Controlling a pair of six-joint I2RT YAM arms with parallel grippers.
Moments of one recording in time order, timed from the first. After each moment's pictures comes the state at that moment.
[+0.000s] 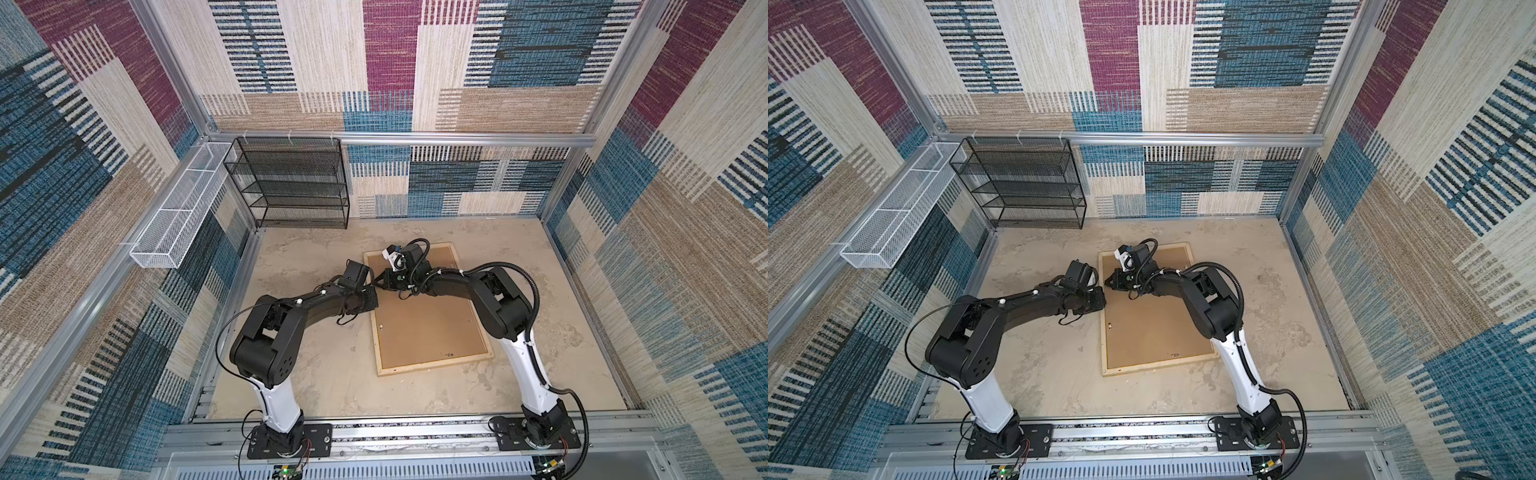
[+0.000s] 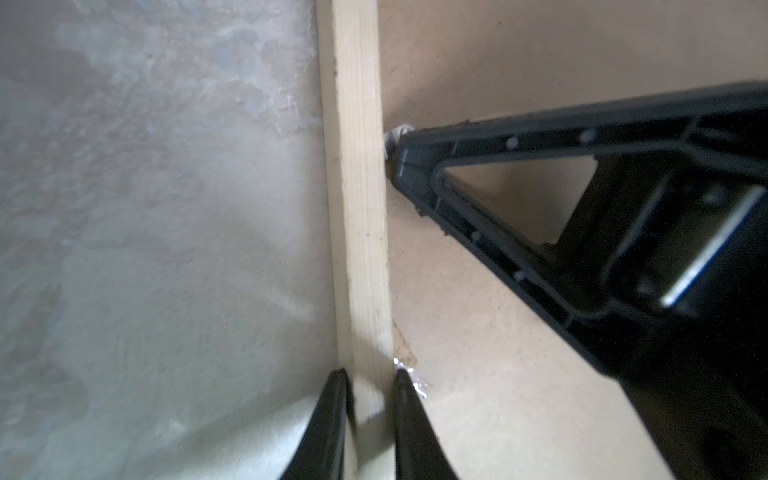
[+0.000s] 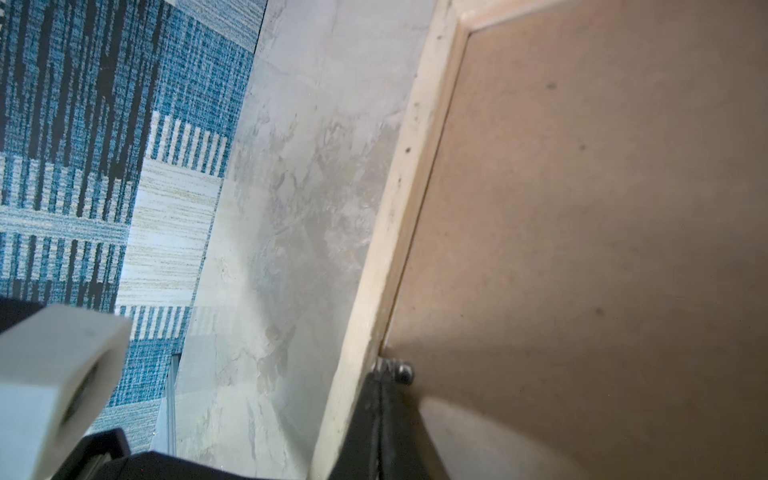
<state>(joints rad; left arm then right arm) -0.45 1.80 1.01 -0.22 0.11 -0.60 0.58 2.36 1.57 0.11 -0.56 0.61</state>
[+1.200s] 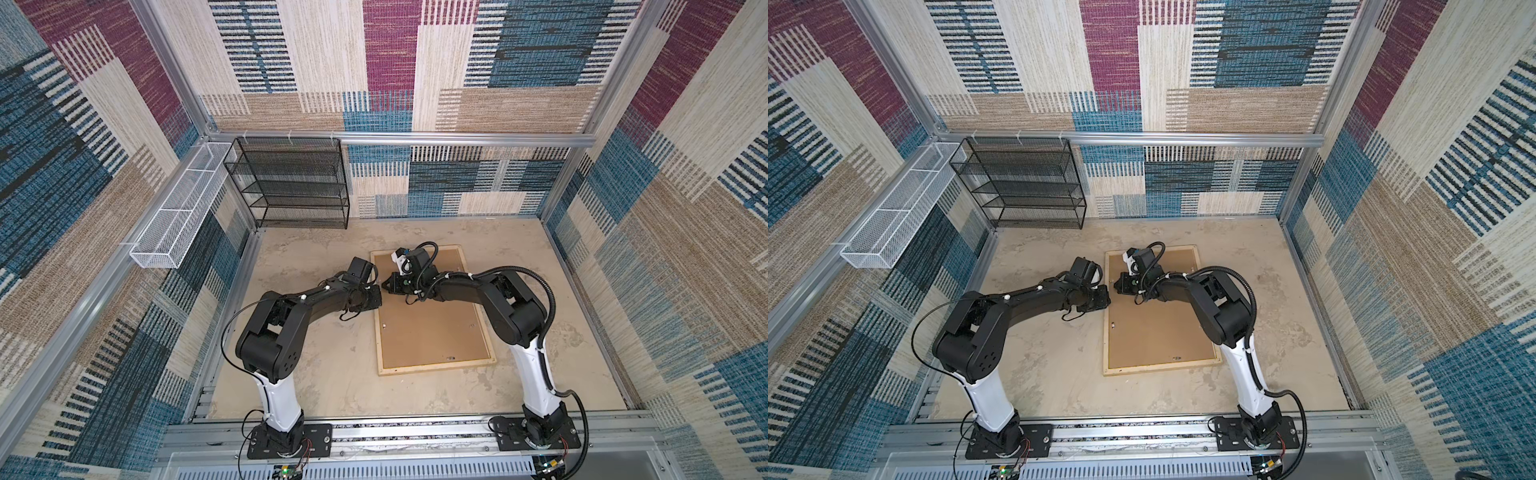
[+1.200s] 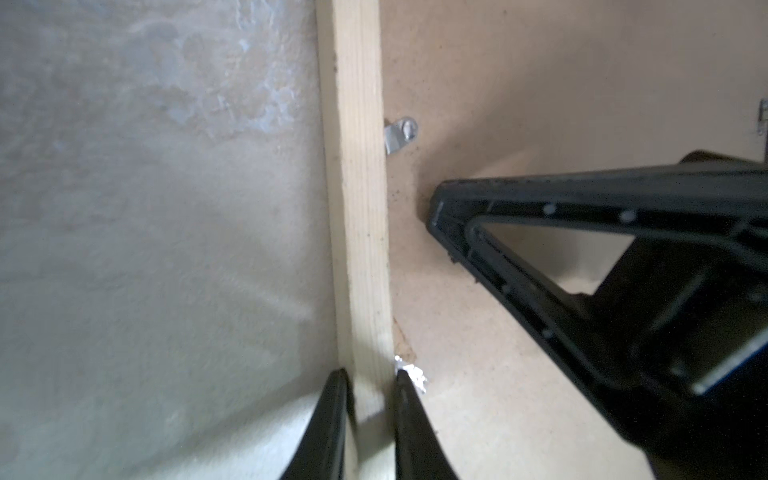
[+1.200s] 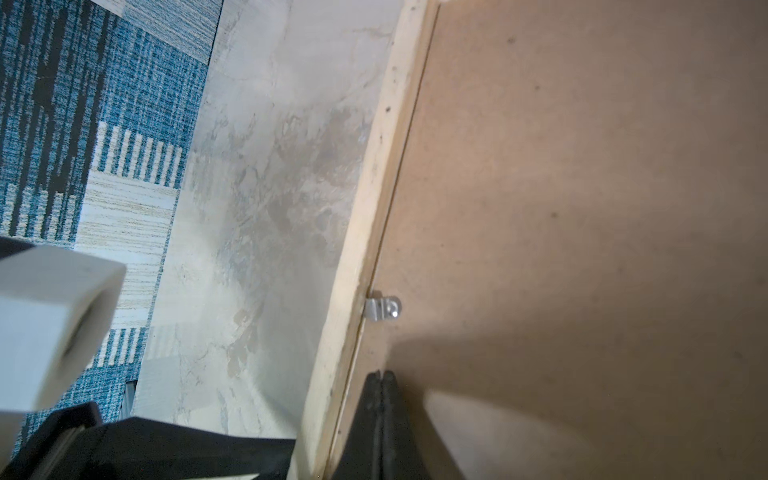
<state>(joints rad) -0.45 1.84 1.08 -0.28 0.15 -0.55 0.58 2.21 1.40 0.10 -0.43 0.60</state>
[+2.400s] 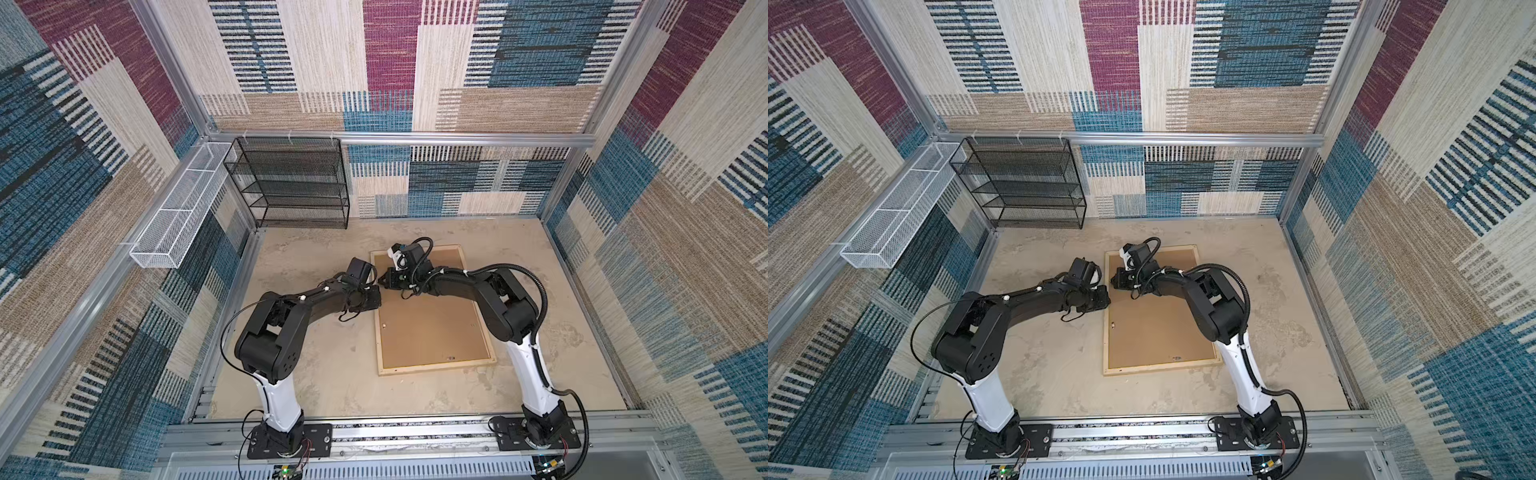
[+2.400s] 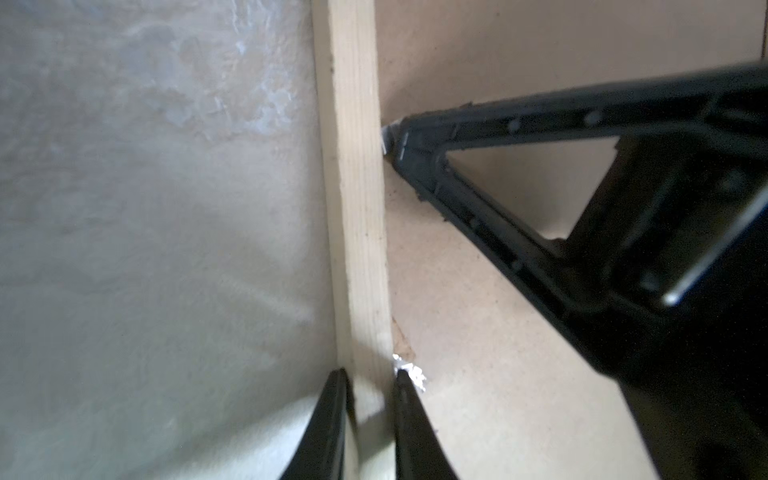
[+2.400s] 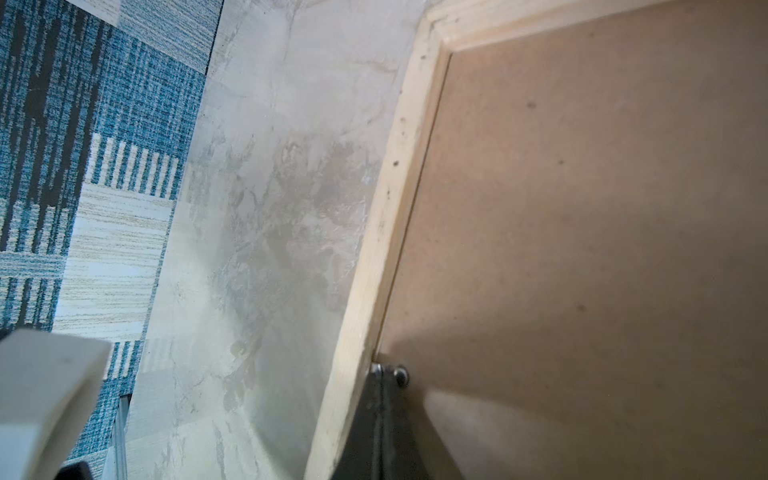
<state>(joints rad) -0.45 1.84 1.07 -0.26 0.16 -0.55 0.58 2.29 1.53 0.05 -0.42 0.59</state>
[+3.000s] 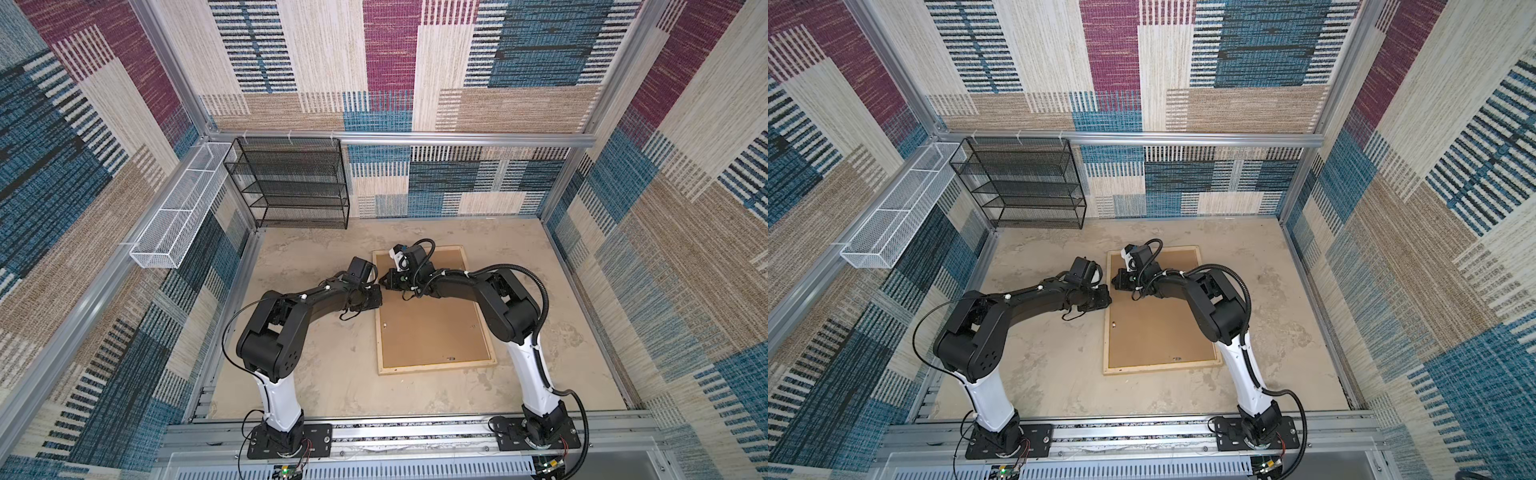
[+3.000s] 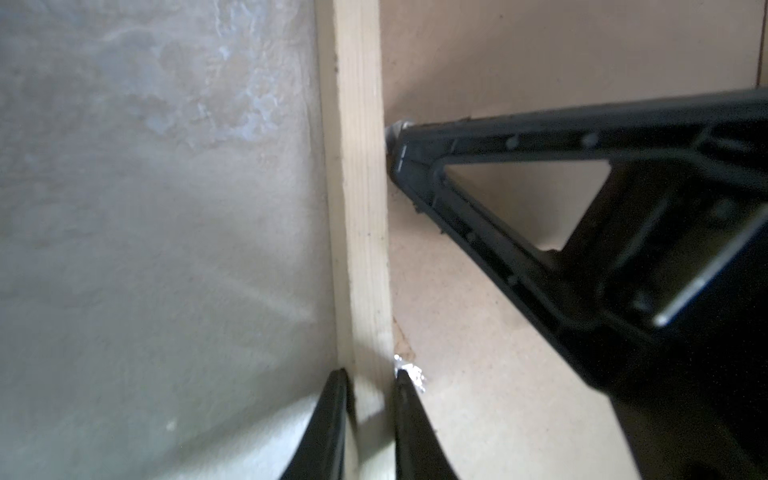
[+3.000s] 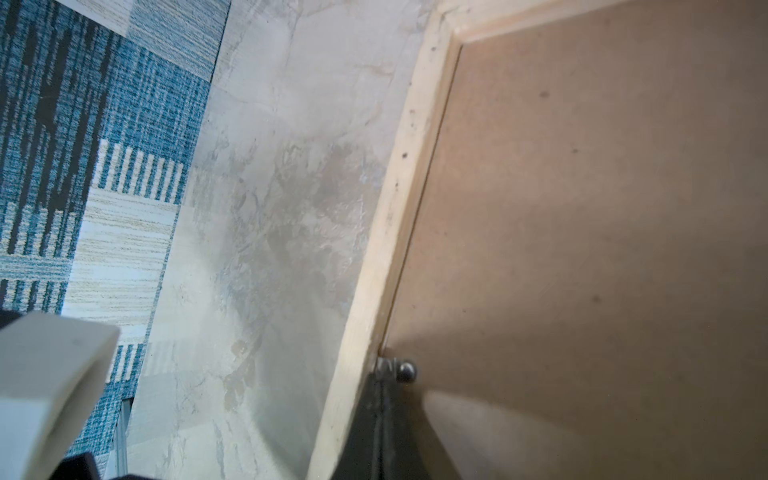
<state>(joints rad) -0.45 1.85 1.08 -0.26 0.17 -0.55 0.58 2.28 1.50 0.09 -0.42 0.61</state>
